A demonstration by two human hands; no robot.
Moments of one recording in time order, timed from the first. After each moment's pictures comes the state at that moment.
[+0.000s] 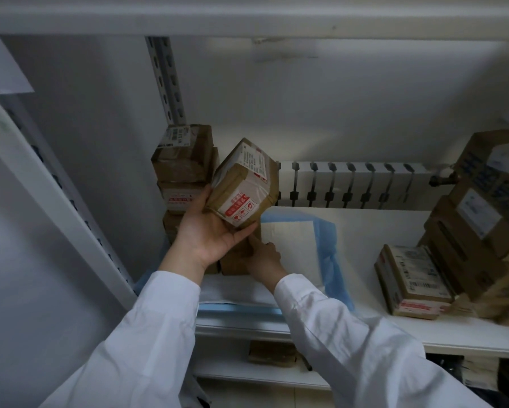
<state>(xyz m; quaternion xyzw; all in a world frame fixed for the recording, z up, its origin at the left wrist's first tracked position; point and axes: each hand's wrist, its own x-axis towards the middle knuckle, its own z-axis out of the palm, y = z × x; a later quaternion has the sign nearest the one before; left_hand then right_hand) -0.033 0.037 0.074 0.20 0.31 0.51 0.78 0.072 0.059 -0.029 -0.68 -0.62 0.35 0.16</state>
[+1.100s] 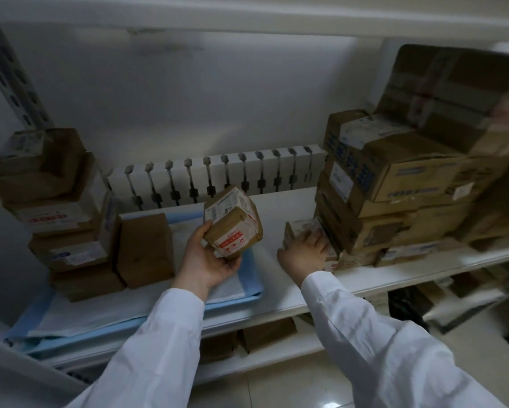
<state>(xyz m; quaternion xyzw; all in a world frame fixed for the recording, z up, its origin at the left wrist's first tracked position) 0.119 0.026 0.005 0.13 0.41 0.38 0.82 0.286 -0.009 -0.025 -0.90 -0.41 0.14 0.09</state>
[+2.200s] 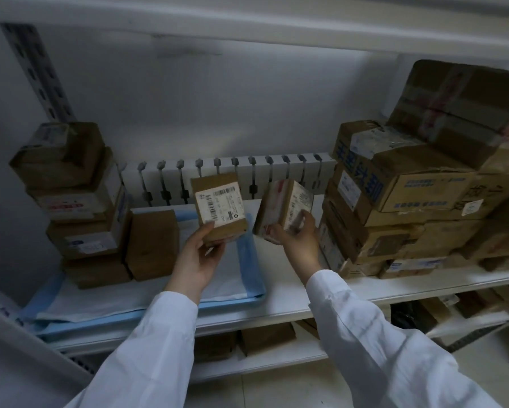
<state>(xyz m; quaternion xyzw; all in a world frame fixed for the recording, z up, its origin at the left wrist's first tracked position) 0.098 0.017 0.007 0.13 0.33 0.53 0.77 0.285 0.002 -0.015 -0.69 -0.37 0.29 0.54</state>
